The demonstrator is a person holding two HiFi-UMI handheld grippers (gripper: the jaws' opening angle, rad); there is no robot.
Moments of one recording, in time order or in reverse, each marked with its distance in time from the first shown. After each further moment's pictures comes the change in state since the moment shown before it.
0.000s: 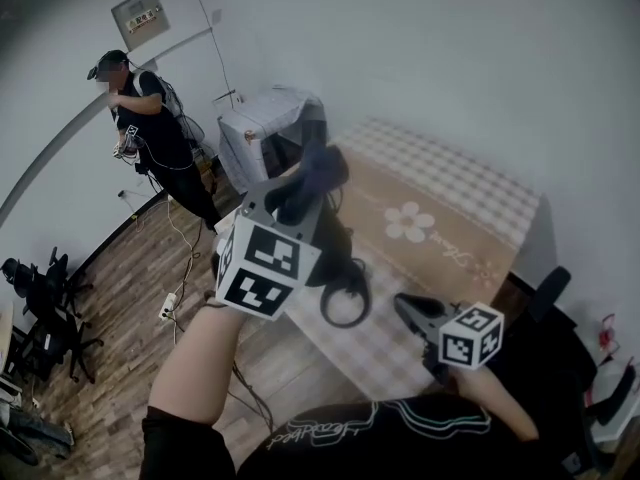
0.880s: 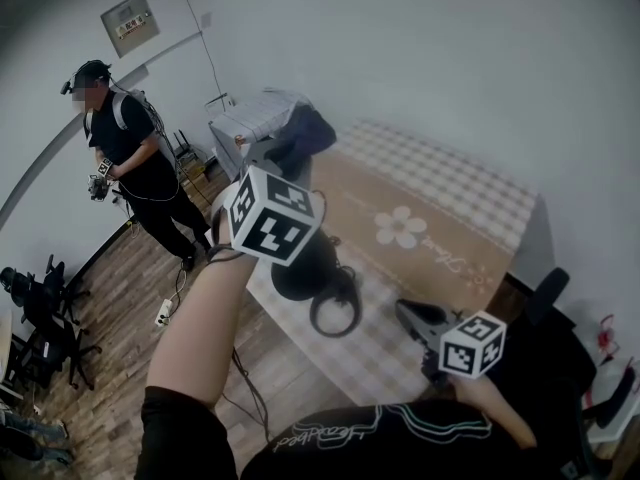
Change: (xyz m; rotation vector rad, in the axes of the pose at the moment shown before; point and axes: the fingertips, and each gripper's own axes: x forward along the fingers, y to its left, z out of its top) left arm 0.079 0.040 0.023 0.088 0.088 0.120; right arm -0.017 -0.030 0.002 0.032 -0.032 -0.031
